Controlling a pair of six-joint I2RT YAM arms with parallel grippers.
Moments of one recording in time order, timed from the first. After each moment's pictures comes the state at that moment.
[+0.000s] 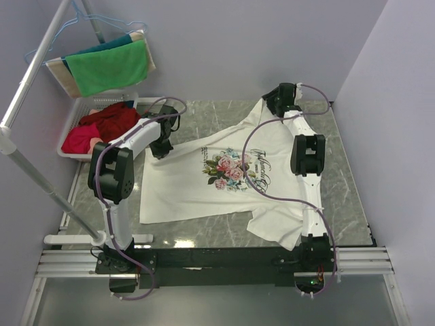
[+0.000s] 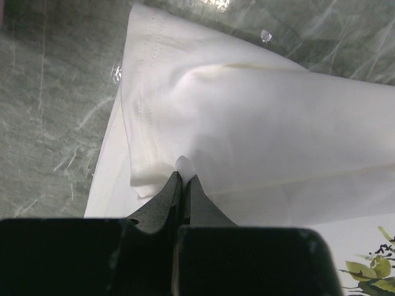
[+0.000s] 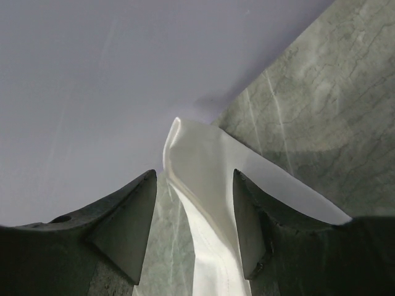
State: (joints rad) left arm -0.31 1.99 1.57 -0.91 -0.38 -0.70; right arm 0.04 2.73 2.39 -0.14 -0.01 1.00
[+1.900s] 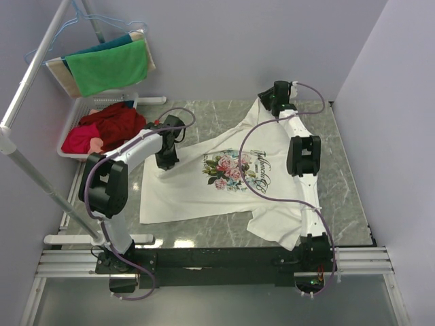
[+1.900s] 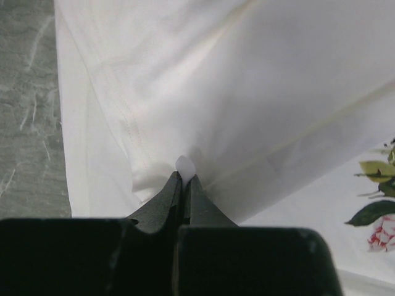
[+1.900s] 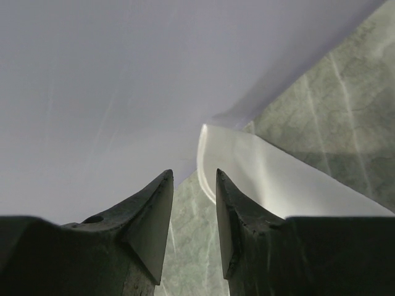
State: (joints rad) left arm -0.39 1.83 1.38 -0.87 -0.27 -0.63; right arm 0.08 2.77 2.48 -0.13 0.00 1.07
